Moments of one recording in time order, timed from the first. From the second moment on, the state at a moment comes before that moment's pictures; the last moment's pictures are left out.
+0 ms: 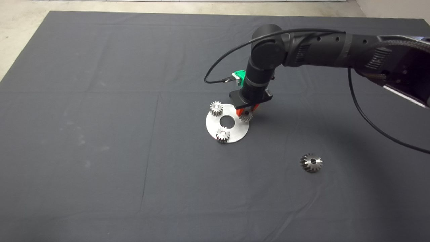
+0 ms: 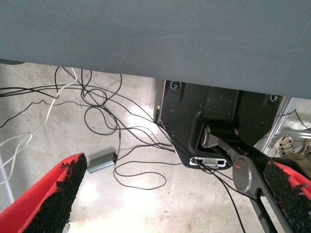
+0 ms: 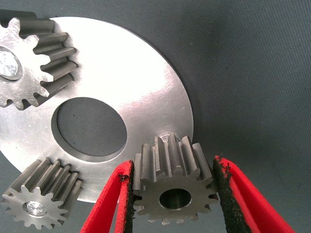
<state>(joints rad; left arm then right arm) -0.72 1.20 -0.39 -0.09 1.52 -0.96 0.39 2.85 -1.51 -0.22 -1.50 1.07</state>
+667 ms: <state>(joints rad) -0.72 1.20 -0.39 -0.09 1.52 -0.96 0.39 2.84 -1.49 -0.22 -1.51 1.07</state>
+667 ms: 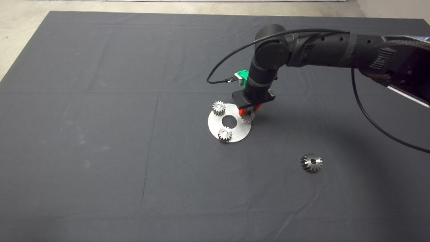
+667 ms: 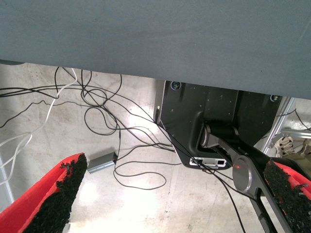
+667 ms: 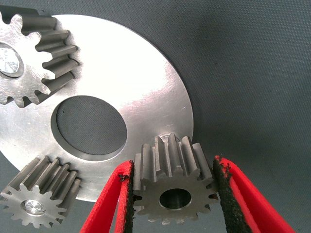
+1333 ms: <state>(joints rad) -0.72 1.20 -0.39 -0.09 1.52 -0.96 0.40 2.85 -1.49 -0.22 -1.52 1.07</state>
